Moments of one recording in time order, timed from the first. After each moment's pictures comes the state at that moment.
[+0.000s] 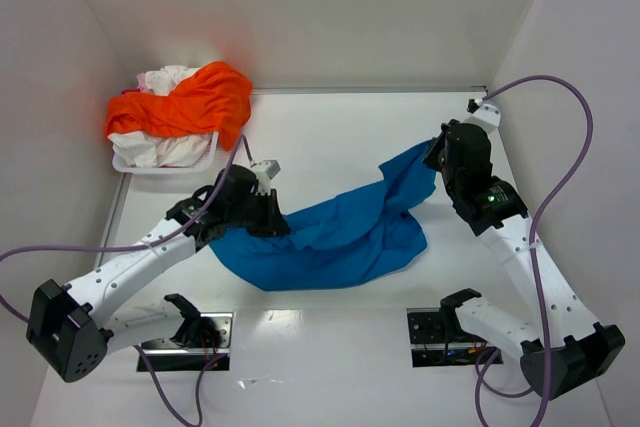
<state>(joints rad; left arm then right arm) -0.61 1.10 0.84 -0.49 0.28 -0.56 0.34 0.98 1.06 -0.46 0.43 0.51</state>
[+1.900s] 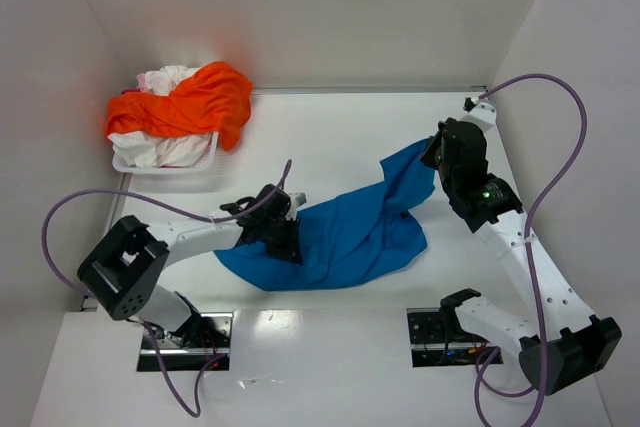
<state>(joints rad) -0.69 1.50 0.71 -0.27 0.35 -0.58 0.34 1.01 1.05 -0.42 0.43 0.51</state>
